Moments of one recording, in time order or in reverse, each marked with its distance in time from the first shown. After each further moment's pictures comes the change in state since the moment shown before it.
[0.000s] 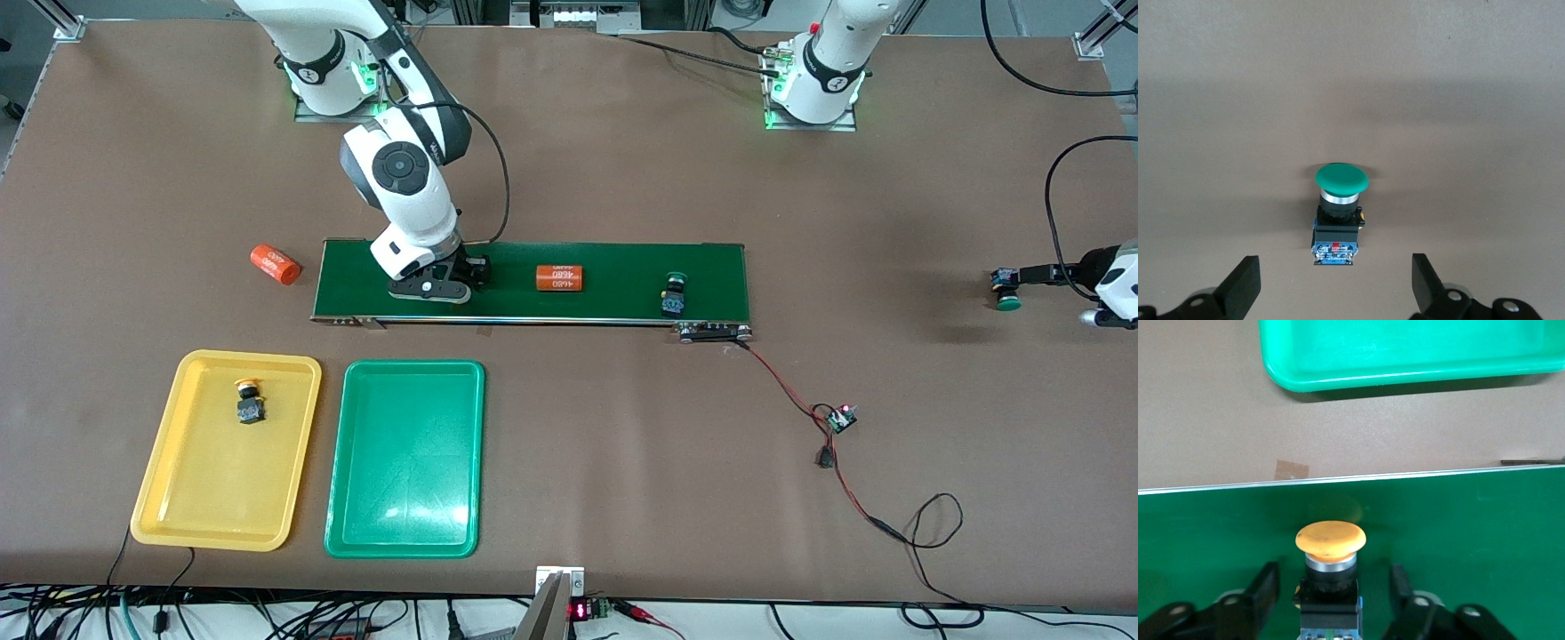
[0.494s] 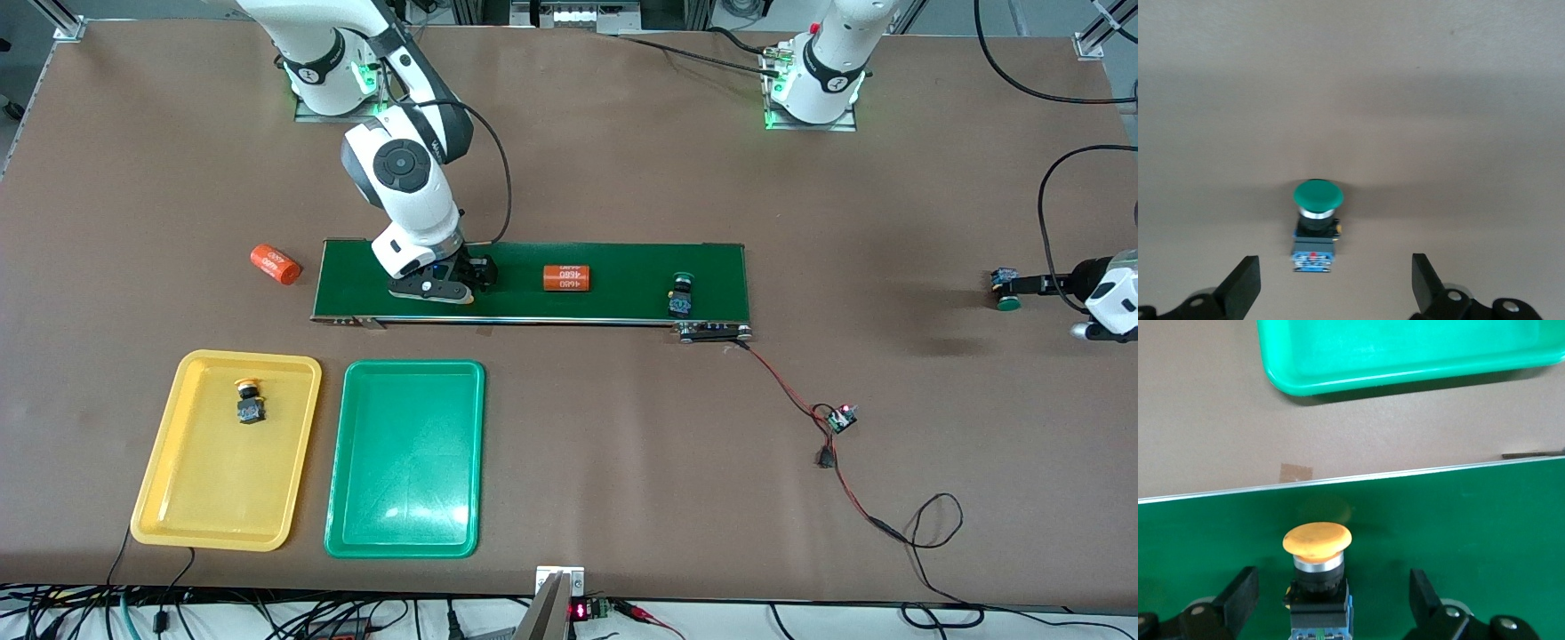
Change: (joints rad) left arm -0.052 0.003 0.001 0.050 0.000 -0.044 -0.036; right arm 0.005 -0.002 0.001 0.003 0.001 0.000 0.051
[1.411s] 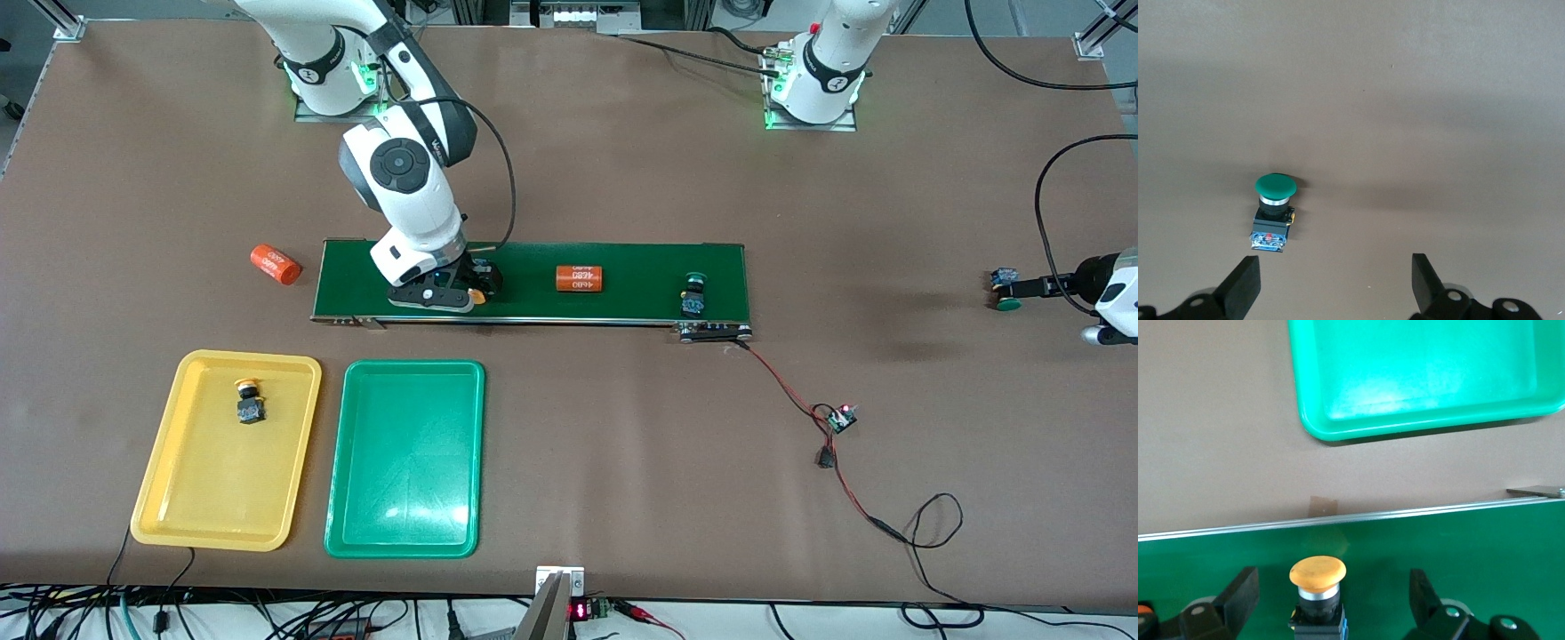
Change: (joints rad) left arm -0.065 -0.085 -0.015 -0.001 -0.096 -0.073 -0.116; right arm -0.007 0.002 -0.002 0.073 0.000 -0.014 -0.013
